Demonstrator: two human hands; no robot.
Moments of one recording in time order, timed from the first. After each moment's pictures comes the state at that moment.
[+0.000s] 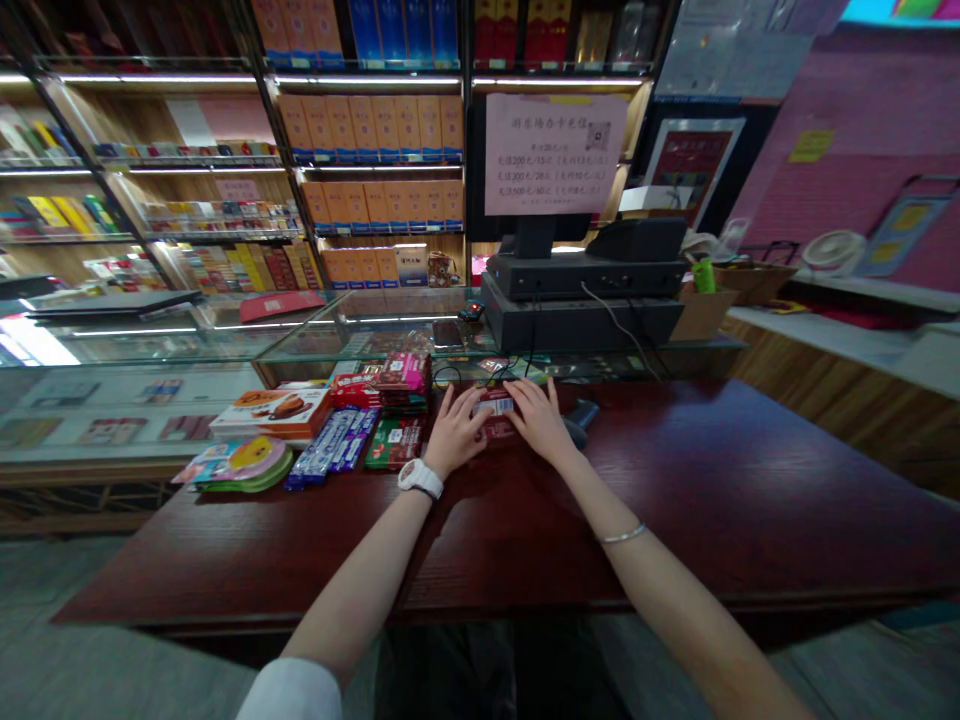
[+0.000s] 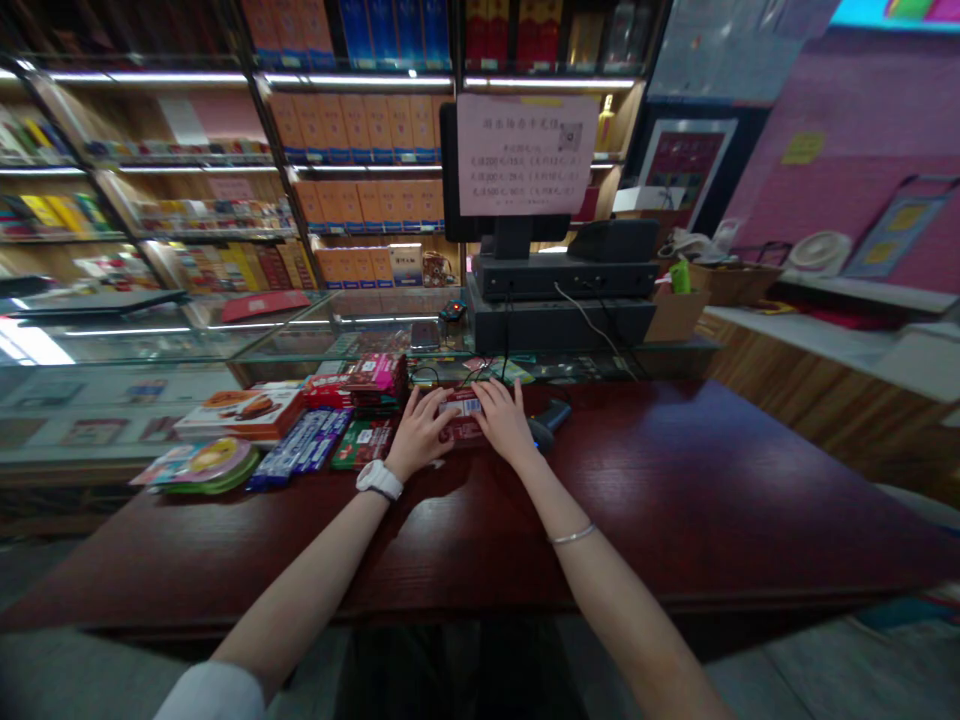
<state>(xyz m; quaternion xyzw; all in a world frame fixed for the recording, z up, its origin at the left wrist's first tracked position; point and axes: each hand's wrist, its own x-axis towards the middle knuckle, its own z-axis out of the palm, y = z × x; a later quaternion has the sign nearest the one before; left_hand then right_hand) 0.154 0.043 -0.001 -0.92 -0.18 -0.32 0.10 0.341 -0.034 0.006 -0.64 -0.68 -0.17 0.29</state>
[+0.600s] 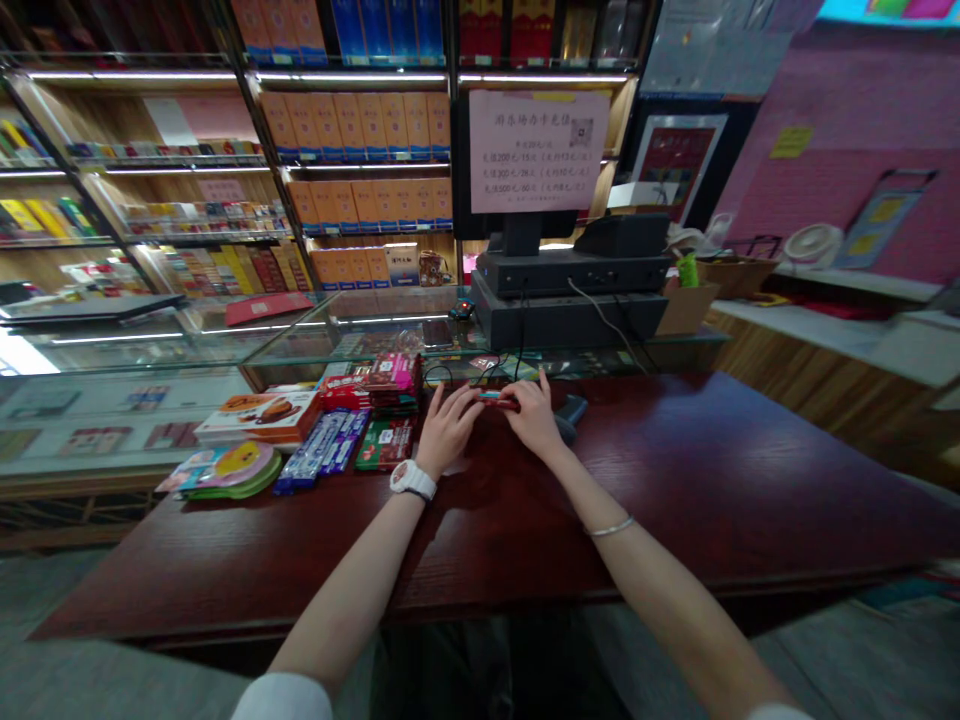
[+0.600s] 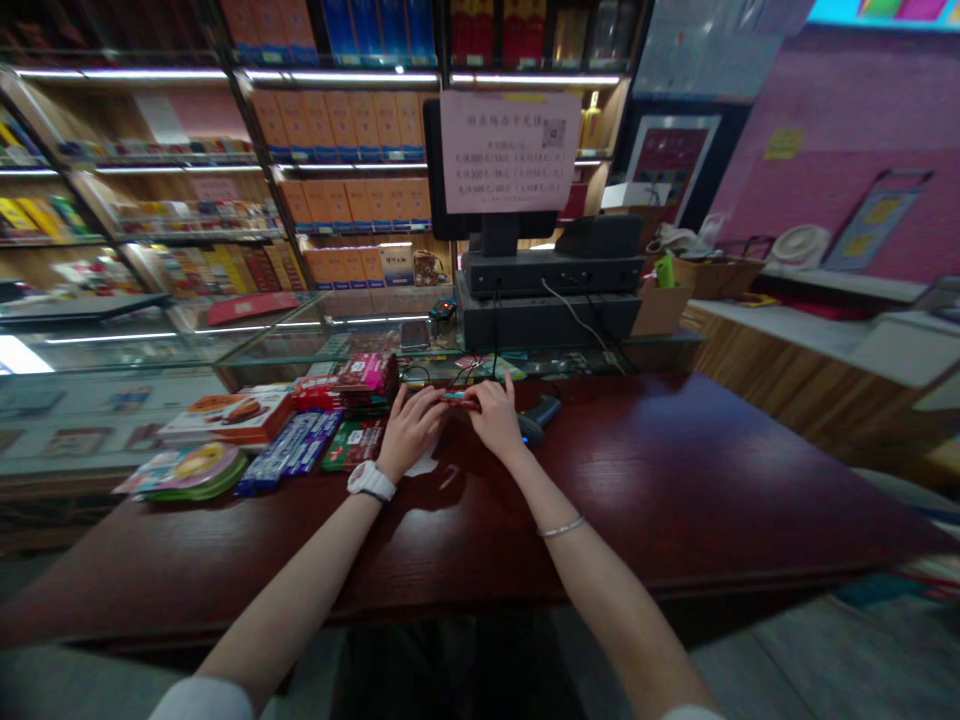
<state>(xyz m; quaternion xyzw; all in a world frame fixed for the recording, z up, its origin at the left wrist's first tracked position) 0.156 0.040 -0.001 -0.90 -0.18 -0.38 0.13 0.339 -0.037 0.014 -0.62 -0.64 -0.16 0.43</state>
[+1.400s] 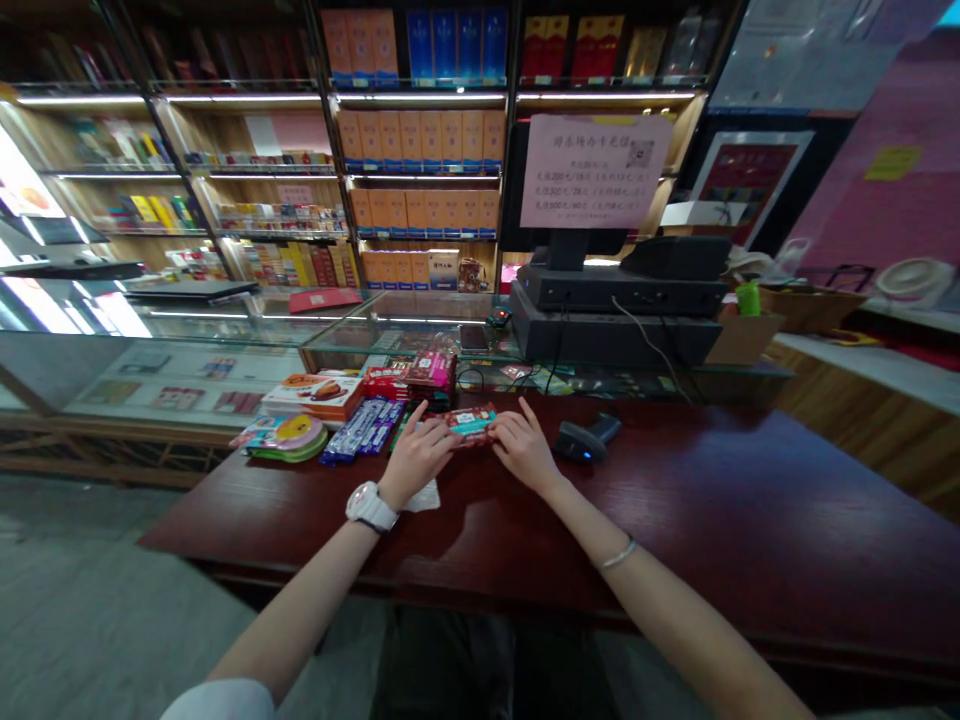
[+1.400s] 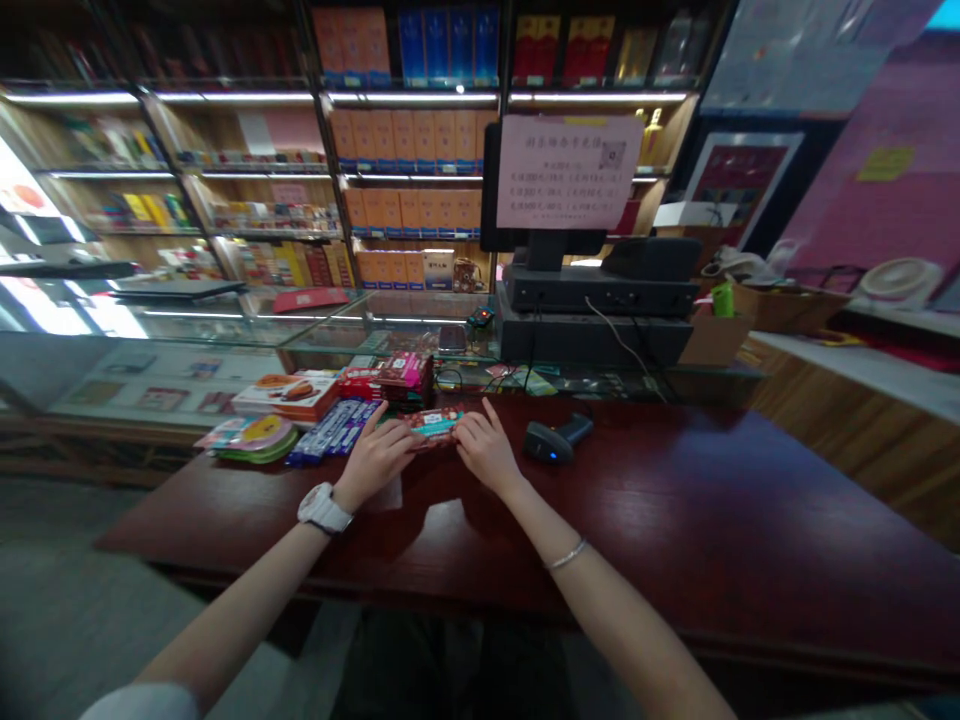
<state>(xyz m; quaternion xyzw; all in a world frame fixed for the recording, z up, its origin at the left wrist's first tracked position) 0.054 0.012 0.020 -0.91 -0.20 -0.32 0.16 0.283 -0.043 -0.002 -0.49 -0.78 -0.23 0.32</state>
